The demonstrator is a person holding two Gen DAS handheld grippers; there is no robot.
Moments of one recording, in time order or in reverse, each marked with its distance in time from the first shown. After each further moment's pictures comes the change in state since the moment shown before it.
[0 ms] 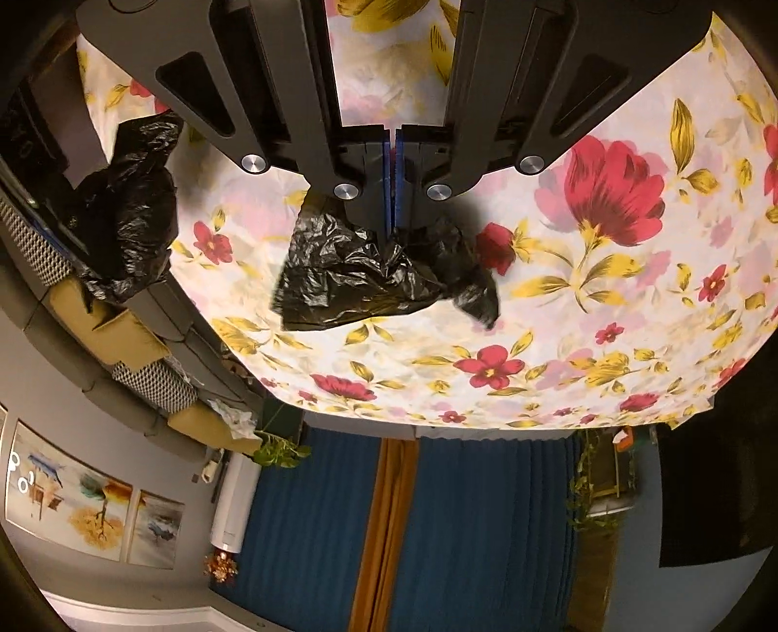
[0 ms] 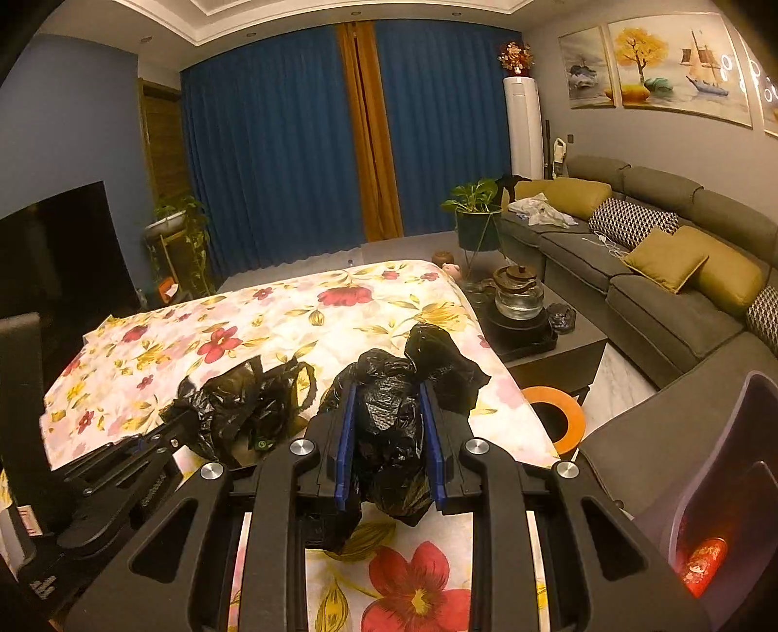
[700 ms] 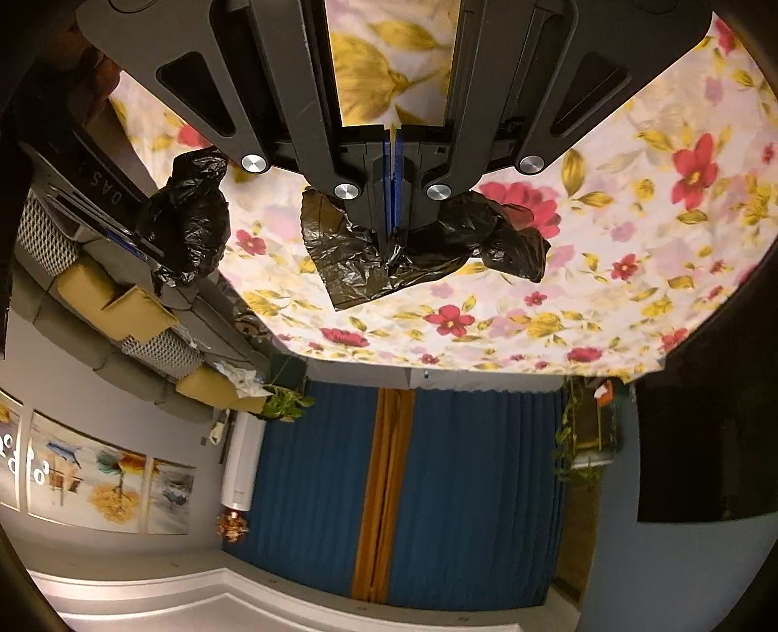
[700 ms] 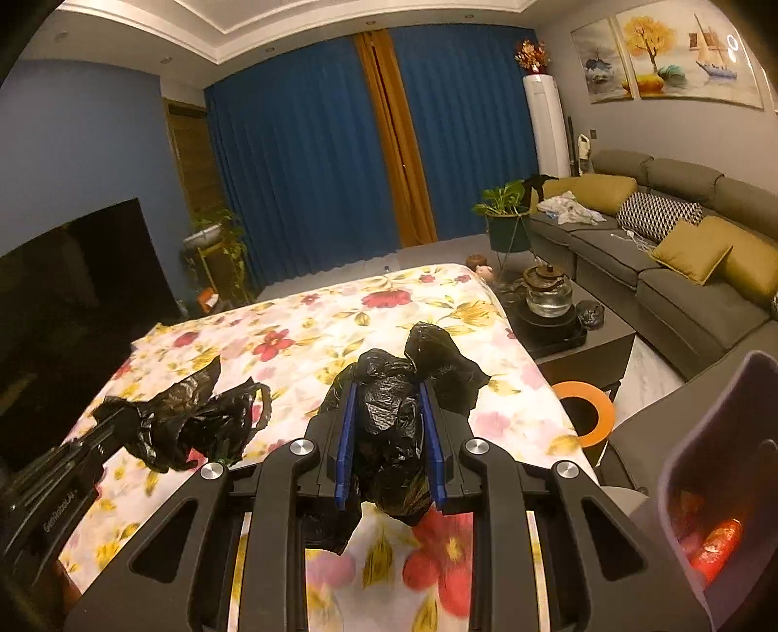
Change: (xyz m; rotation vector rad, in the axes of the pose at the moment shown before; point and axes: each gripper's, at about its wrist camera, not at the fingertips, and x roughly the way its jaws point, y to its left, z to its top) left arm -0.125 0.010 -0.018 0.043 -0.156 0.014; right arm -0.056 -0.001 -0.010 0.027 -0.025 0.126
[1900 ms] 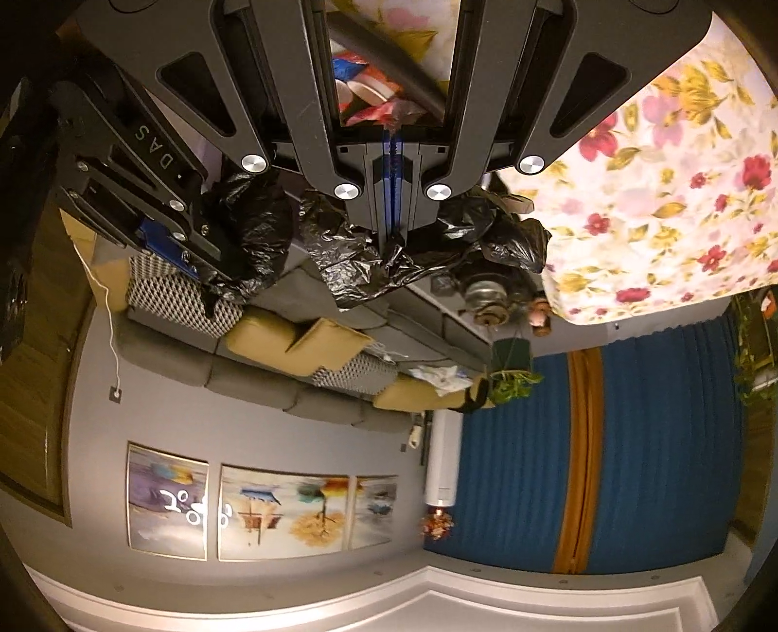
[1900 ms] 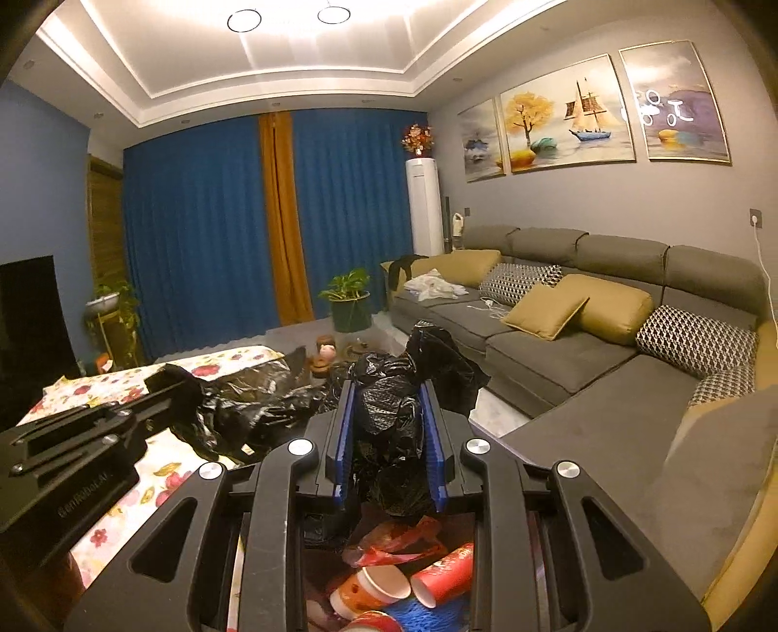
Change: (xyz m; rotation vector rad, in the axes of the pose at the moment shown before) left arm -0.065 -0.270 -0.042 0.261 -0.041 -0.511; right arm -0.199 -0.175 -0.024 0.028 -0.248 -0.349
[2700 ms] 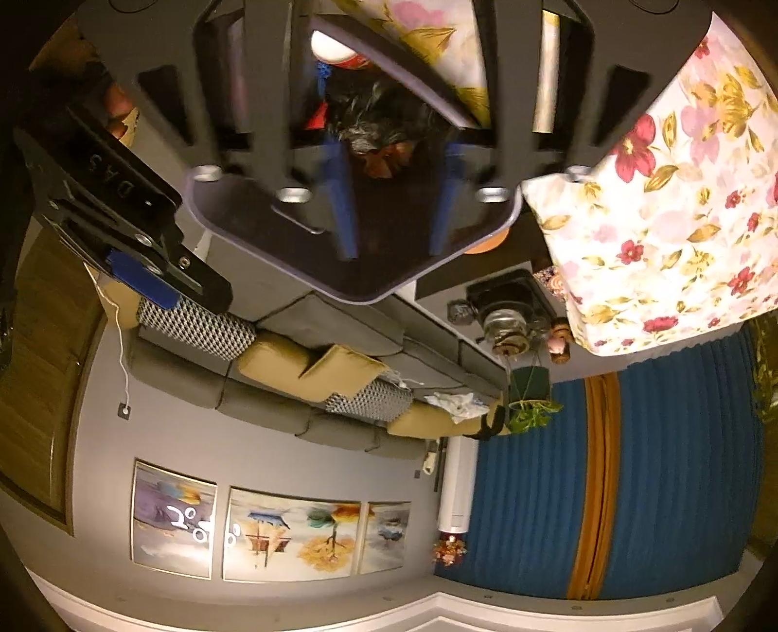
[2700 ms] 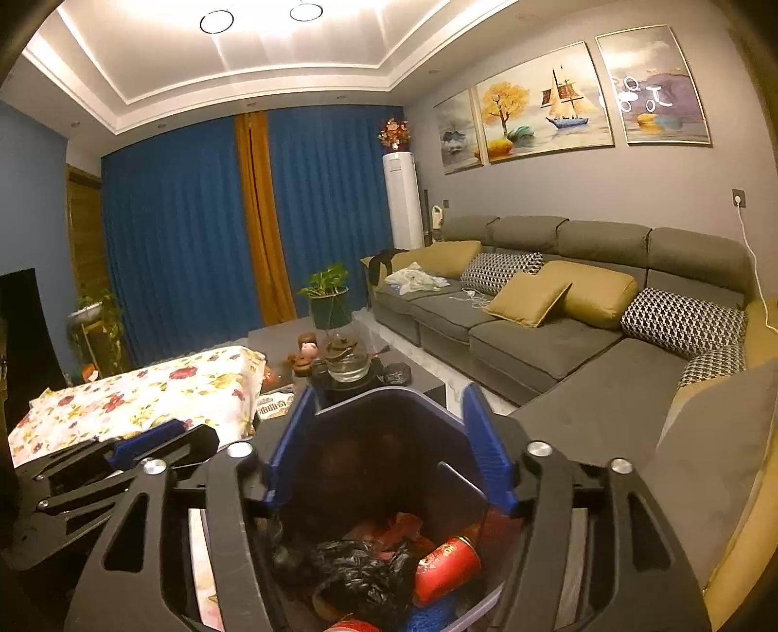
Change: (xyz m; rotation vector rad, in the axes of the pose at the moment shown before) left arm 0.033 0.009 -0.020 -0.017 0.069 -0.043; right arm 0.001 -0.012 -0.008 0.047 0.010 -0.055
